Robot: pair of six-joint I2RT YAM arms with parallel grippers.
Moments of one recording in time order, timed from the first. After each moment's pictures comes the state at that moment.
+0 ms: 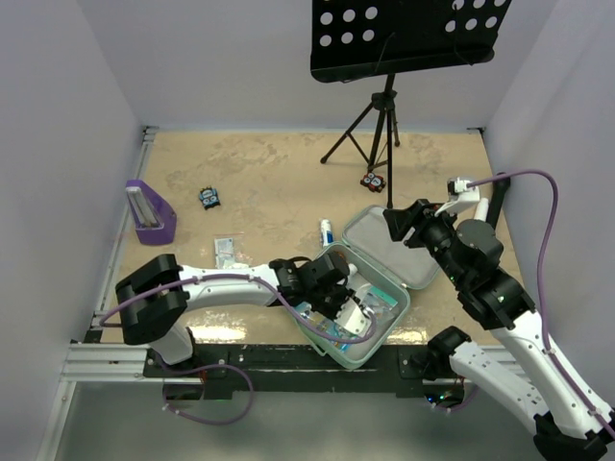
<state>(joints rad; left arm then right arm) -1.18 1.61 0.98 -0.27 0.32 0.90 0.56 0.64 0.86 -0.36 0.19 0.48</state>
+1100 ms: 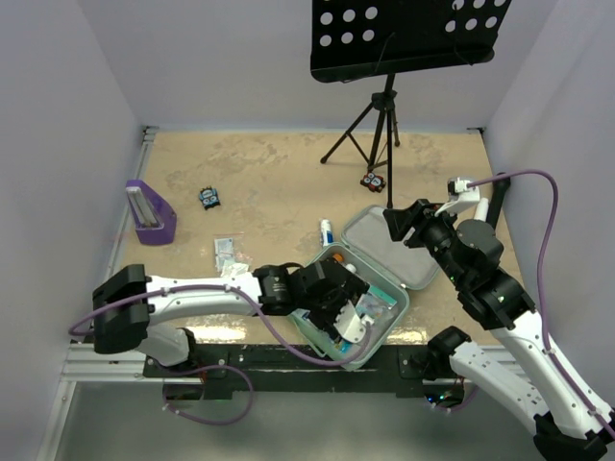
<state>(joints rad) -1.27 1.50 0.98 -0.27 0.14 0.97 0.56 0.64 0.86 -0.36 0.19 0.48</state>
